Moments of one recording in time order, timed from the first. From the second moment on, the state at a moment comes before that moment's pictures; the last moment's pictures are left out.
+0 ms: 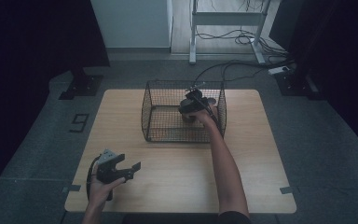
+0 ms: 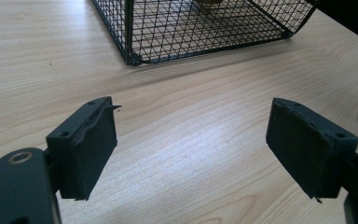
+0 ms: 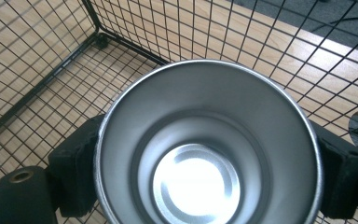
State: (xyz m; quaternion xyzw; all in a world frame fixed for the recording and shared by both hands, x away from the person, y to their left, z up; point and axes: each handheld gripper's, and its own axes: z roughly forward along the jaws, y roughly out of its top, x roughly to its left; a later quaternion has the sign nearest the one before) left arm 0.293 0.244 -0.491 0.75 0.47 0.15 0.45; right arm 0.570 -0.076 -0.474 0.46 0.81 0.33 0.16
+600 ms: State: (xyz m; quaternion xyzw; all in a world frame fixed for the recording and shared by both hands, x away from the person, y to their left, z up) left arm 0.292 0.244 -0.490 0.75 0.47 0.14 0.45; right arm 0.572 -0.077 -0.480 0.47 0.82 0.30 0.16
